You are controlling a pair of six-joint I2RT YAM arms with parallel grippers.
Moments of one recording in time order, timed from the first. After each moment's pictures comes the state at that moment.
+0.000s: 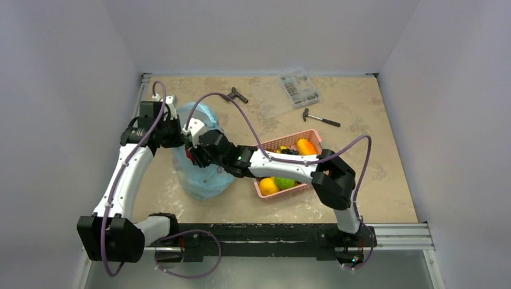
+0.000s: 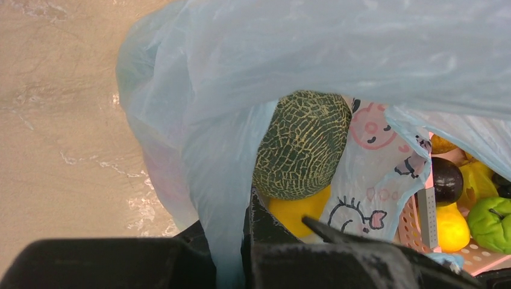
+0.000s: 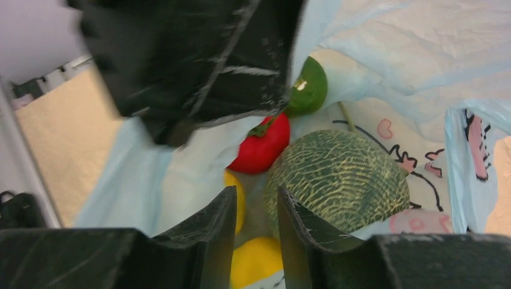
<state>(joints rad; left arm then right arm) -0.04 1.16 1.07 -0.77 0.14 -0.19 1.17 1.94 1.53 0.02 0.18 0.13</state>
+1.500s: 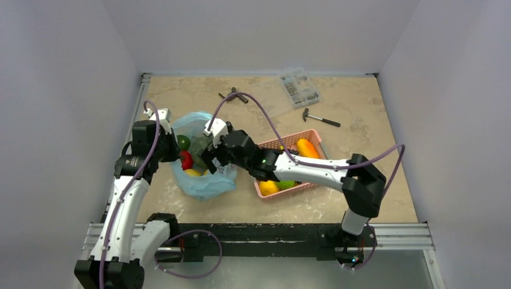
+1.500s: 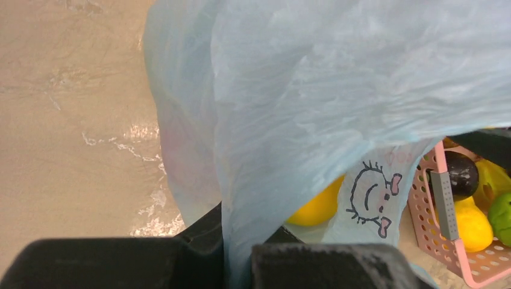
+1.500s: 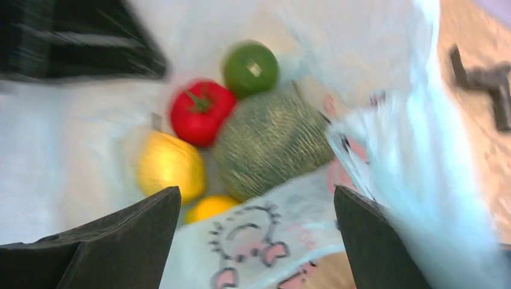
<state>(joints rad) -0.04 0.90 0.89 -0.74 0.08 -0.20 1.12 1.78 1.28 0.08 0.24 0.06</state>
